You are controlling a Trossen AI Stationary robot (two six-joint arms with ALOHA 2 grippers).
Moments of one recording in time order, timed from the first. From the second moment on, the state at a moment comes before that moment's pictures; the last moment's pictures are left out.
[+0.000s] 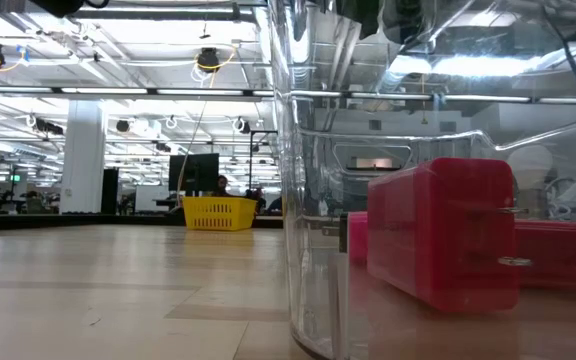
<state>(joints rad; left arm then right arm) -0.25 1.31 0.65 1.28 -0.94 1.04 -0.13 1.79 1.25 0.98 -0.07 0.58</state>
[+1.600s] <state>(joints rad) -0.18 1.17 0.66 1.19 -1.25 1.15 -0.04 1.78 1.18 0.90 -0.08 0.55</state>
